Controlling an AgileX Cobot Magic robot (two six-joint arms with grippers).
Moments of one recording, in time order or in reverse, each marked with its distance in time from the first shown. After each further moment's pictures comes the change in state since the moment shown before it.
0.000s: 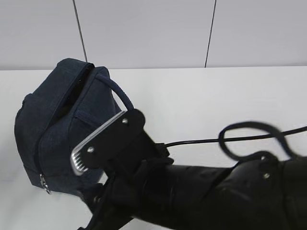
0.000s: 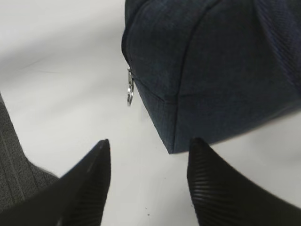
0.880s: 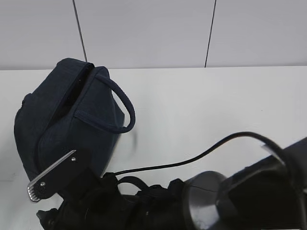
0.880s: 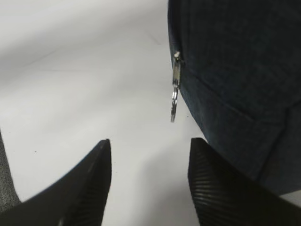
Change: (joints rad) left arm 0.000 -0.002 0.000 0.009 -0.006 0.000; right arm 0.025 0.405 -0.217 -0.340 -0.187 0.400
